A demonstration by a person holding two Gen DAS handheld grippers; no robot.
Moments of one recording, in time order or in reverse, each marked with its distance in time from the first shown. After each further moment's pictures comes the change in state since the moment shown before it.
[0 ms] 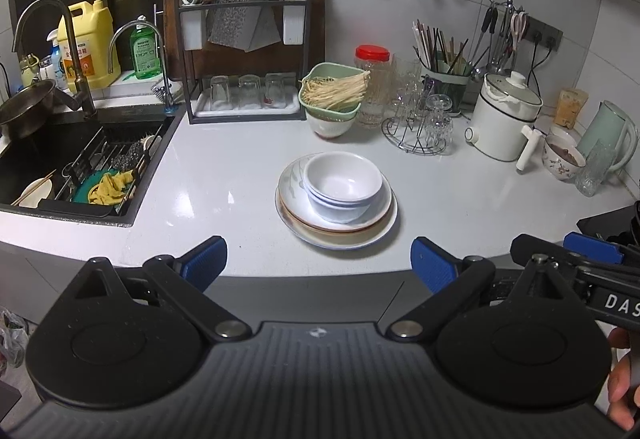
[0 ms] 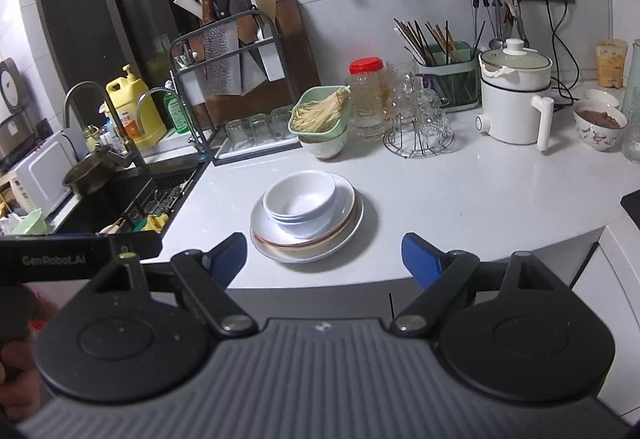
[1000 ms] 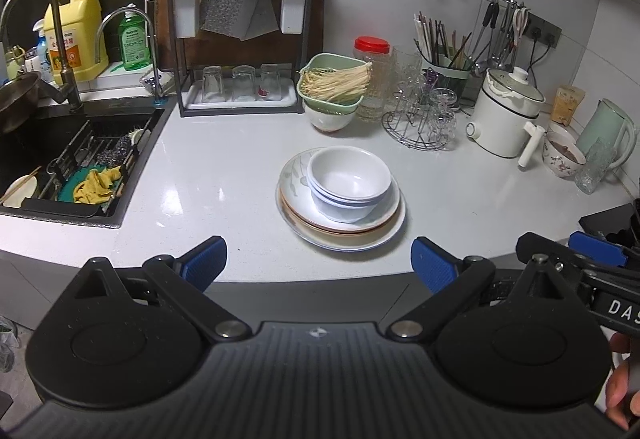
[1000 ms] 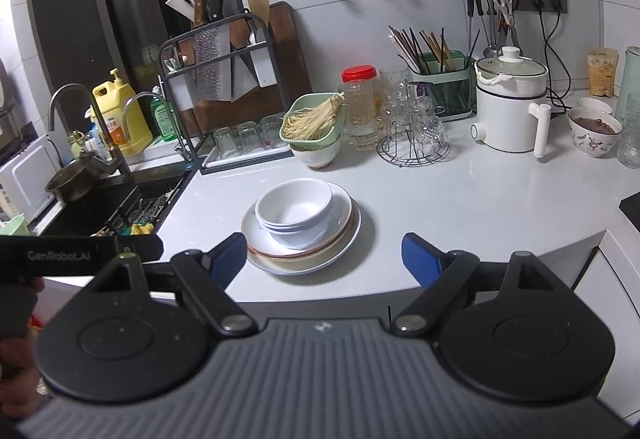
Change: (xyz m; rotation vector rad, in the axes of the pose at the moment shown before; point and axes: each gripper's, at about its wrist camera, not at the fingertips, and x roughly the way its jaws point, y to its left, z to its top) left arm 0.035 0.026 0.002 -0.002 0.020 -0.052; right arm 0.022 0.017 -0.010 -0.001 -0.040 -0.059
